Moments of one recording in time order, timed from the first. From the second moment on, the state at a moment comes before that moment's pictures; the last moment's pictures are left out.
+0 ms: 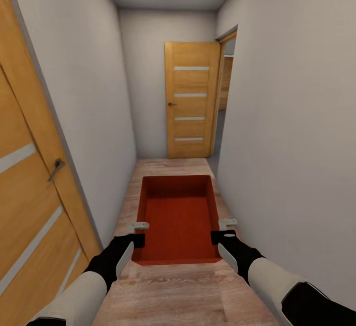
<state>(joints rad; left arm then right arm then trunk) -0.70 -0.09 -0.05 -0.52 0.09 0.39 0.14 -0.83 0.05 0.59 -0.27 -0.52 0.16 -0.29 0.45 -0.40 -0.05</state>
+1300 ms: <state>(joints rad) -0.70 -0.09 -0.05 -0.52 0.09 0.39 0.14 -0.83 0.05 0.59 -0.27 -0.53 0.16 -0.29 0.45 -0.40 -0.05</state>
